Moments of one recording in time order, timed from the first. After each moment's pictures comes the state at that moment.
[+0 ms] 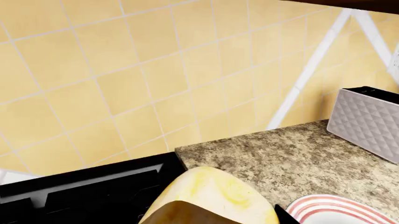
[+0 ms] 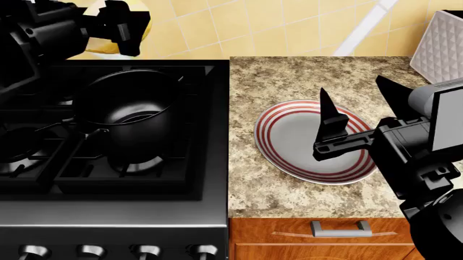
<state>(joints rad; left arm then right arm) -1.39 -0.56 0.18 -0.09 -0.99 -1.26 0.00 0.61 0.56 0.12 -0.82 0.94 1.11 0.35</state>
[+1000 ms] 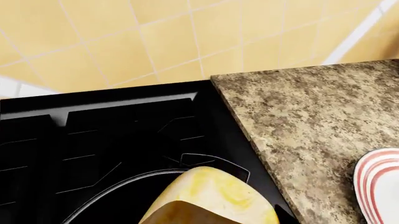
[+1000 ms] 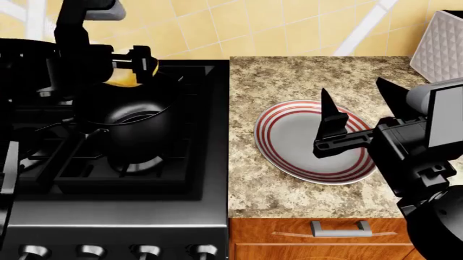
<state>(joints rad) -1.52 -0.43 0.51 -0.73 -0.68 -1.02 0.26 0.61 0.56 0.10 -0.78 0.94 1.09 0.37</state>
